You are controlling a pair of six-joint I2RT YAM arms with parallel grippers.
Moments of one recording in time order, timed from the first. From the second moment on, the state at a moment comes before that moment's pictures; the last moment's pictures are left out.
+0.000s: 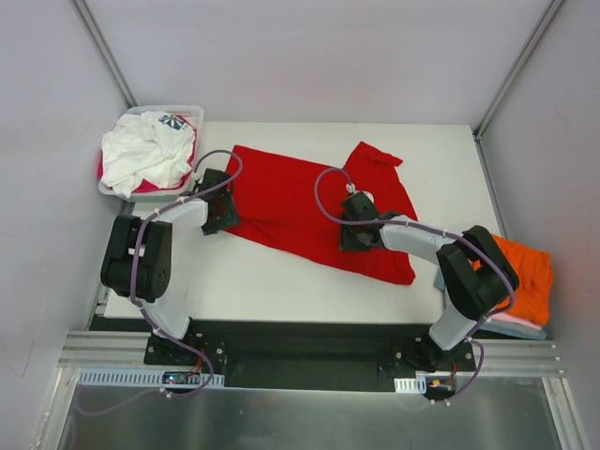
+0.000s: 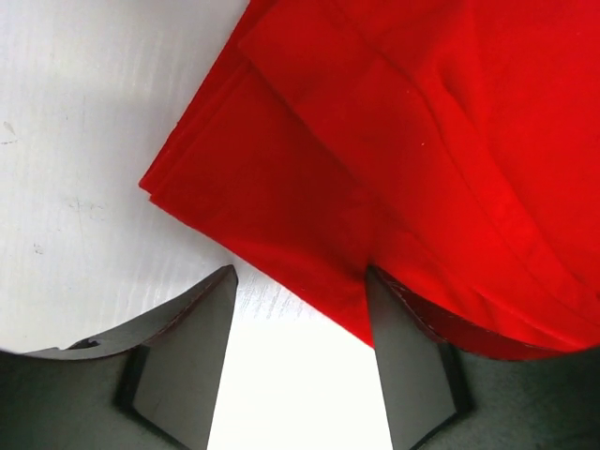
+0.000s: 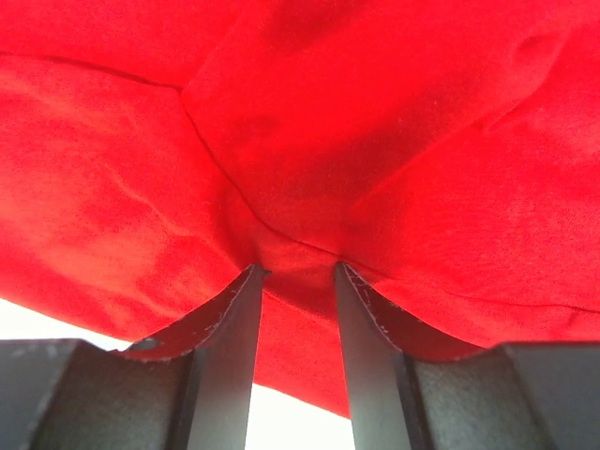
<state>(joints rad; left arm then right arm) -0.20 1.69 0.97 -0.38 -0.16 -0.52 0.63 1.68 0.94 -0.35 0.12 0.56</state>
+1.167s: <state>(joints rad) -0.22 1.52 0.95 -0.49 -0.12 -0.57 0.61 1.34 0.75 -0.56 0.14 0.62</state>
